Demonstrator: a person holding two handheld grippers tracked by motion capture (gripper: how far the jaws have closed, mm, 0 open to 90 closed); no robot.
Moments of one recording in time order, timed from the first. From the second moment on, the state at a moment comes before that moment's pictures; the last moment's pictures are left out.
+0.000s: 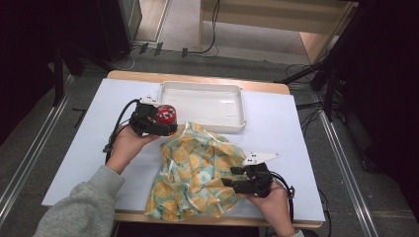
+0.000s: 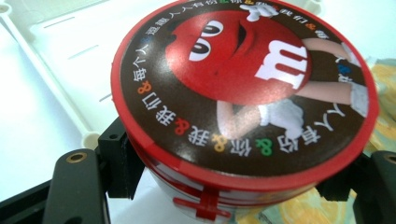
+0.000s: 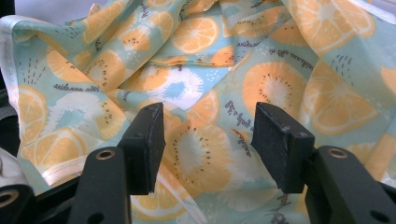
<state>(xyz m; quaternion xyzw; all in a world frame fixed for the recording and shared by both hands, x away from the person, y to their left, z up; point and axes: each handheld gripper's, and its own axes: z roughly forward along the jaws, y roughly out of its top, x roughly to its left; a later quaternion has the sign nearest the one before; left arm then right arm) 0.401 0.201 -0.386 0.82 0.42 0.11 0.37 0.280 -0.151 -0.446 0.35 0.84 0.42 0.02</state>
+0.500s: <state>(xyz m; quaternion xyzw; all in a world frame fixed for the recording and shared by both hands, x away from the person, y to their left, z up) 0.429 0.192 -0.381 0.82 0.43 0.13 0.36 0.279 -0.151 -0.446 0.35 0.84 0.42 0.02</state>
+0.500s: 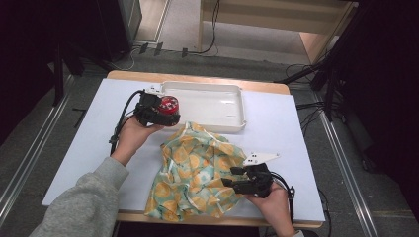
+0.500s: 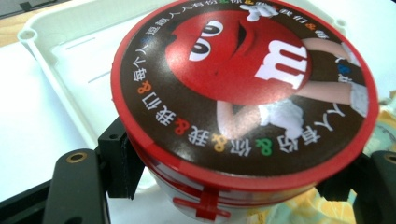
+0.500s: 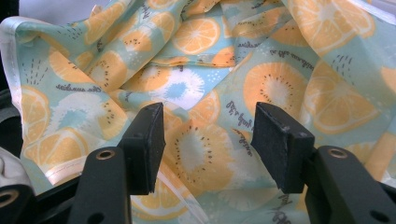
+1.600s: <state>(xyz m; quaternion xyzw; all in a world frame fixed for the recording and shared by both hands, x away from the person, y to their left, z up) 0.484 0.166 -0.403 0.80 0.47 0.15 0.34 0.275 -0.153 -0.446 0.36 0.83 0.42 0.03</state>
